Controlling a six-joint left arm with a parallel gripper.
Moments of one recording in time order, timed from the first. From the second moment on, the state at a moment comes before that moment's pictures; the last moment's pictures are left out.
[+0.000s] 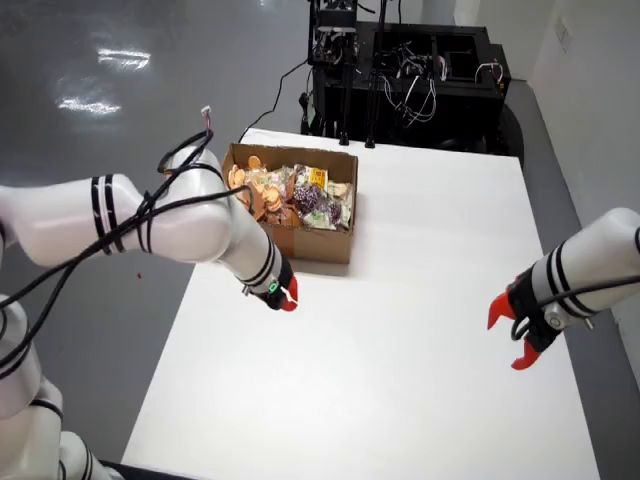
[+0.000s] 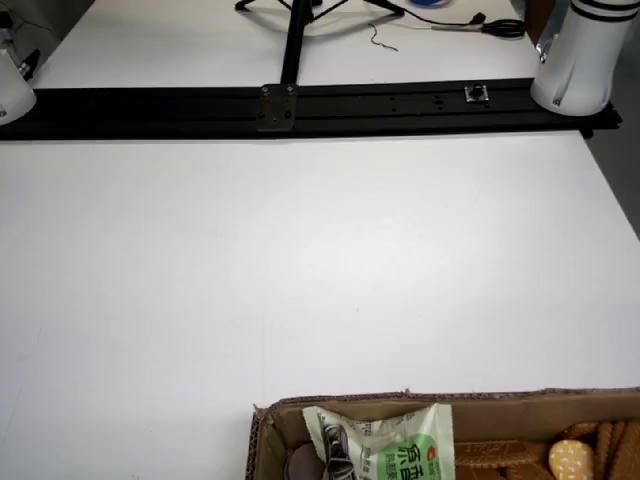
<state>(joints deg) -62.4 13.6 80.2 8.4 60.3 -37.3</state>
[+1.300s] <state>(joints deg) -64.2 13.7 80.2 8.3 60.3 -37.1</state>
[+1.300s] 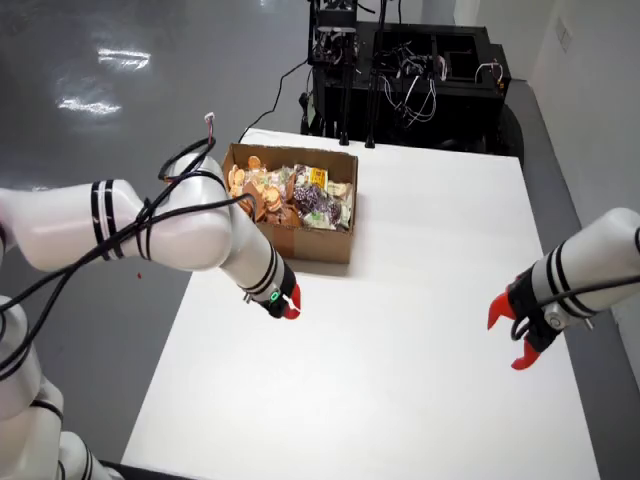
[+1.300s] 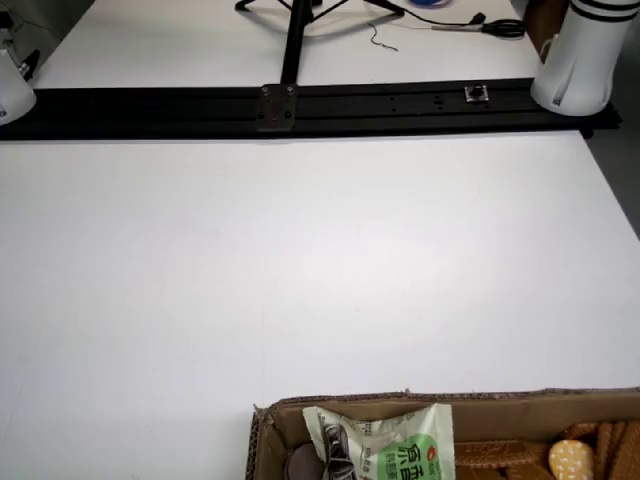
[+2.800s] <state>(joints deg) -65.2 13.7 80.2 8.3 60.3 -36.9</state>
